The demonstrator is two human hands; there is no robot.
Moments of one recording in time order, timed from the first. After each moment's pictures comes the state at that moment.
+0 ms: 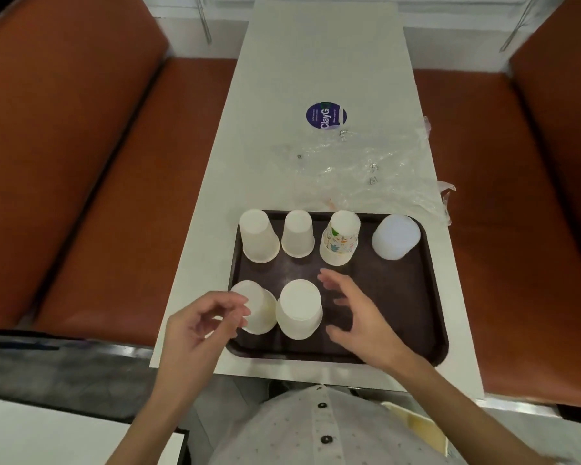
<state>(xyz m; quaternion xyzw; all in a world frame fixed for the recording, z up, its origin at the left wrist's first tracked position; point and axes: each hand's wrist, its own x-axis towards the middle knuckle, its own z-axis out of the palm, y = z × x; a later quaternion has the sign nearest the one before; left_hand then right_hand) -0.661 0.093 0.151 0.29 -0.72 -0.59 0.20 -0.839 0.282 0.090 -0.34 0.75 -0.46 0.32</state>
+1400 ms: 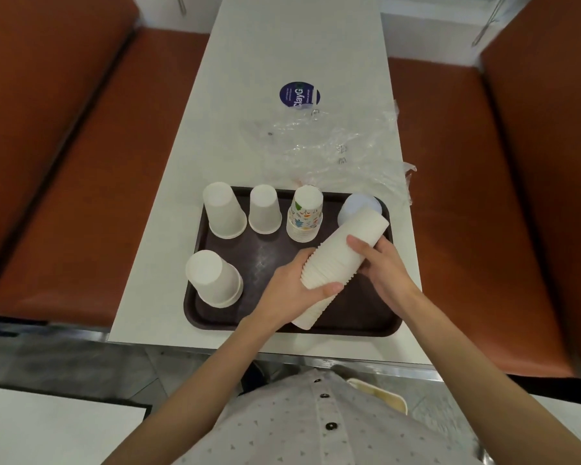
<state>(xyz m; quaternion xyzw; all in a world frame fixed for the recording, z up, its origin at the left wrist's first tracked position) -0.786 0.189 0.052 0.24 -0.79 -0.57 -0.01 -0.918 0.328 0.081 -0.05 0.67 -0.65 0.36</state>
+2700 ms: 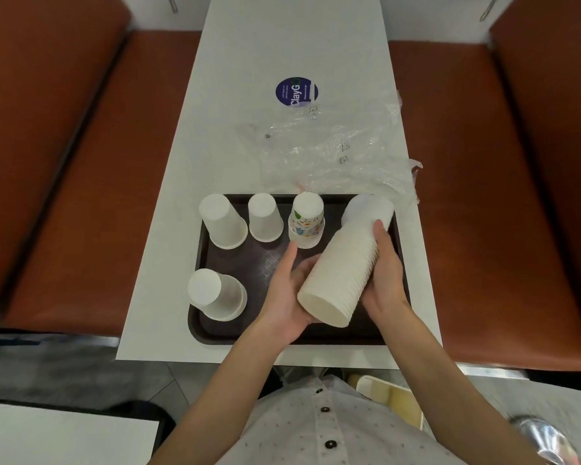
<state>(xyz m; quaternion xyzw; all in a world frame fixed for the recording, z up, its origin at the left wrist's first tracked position) -0.795 0.188 0.092 0.37 -0.28 -0.88 -0.07 -0.900 0.298 0.100 0.19 0.51 -0.78 0.32</state>
